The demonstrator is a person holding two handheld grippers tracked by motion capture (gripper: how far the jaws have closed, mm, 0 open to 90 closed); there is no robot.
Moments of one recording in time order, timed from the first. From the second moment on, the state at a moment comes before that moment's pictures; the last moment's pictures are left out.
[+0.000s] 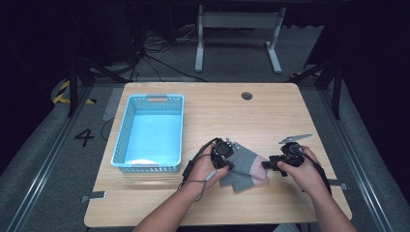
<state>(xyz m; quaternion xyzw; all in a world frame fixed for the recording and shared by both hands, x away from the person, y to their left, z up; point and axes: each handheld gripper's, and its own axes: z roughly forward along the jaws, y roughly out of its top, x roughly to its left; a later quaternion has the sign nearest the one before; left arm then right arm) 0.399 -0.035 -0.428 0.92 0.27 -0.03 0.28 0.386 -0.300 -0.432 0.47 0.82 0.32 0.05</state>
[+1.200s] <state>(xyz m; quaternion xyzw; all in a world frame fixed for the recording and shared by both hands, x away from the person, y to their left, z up) 0.362 -0.019 -0.396 0.91 0.25 -0.01 0.32 0.377 -0.283 -0.392 0.41 0.85 0.32 0.09</state>
